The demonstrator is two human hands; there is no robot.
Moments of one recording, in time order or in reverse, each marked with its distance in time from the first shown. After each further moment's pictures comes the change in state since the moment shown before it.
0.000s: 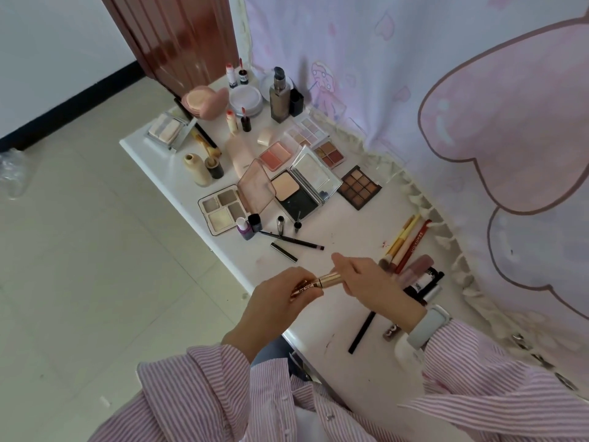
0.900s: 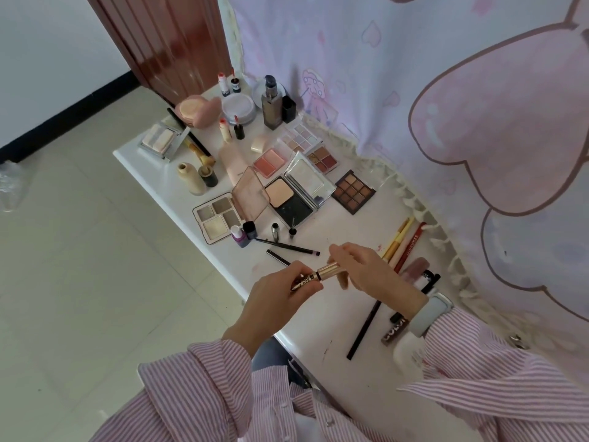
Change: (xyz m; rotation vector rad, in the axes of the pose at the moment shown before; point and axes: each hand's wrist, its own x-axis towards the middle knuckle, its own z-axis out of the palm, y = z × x) left_hand 0.017 0.011 -0.007 0.027 -0.055 -0.050; right_hand 0.008 -0.006 -0.017 -0.017 0.002 -0.061
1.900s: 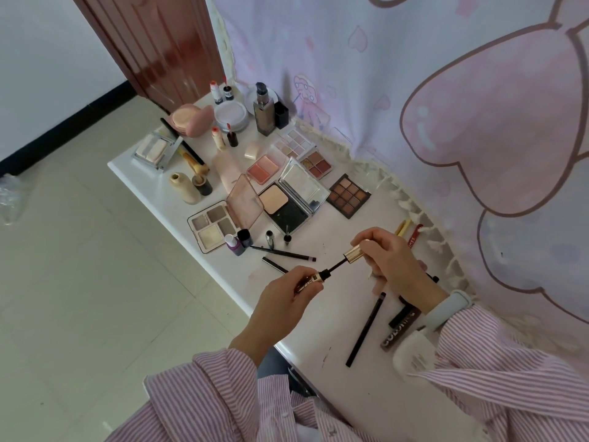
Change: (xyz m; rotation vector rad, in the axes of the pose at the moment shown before) left_hand 0.008 0.001 0.014 -0.191 0.025 0.003; right_hand 0.002 0.015 -0.033 0.358 0.250 -0.051
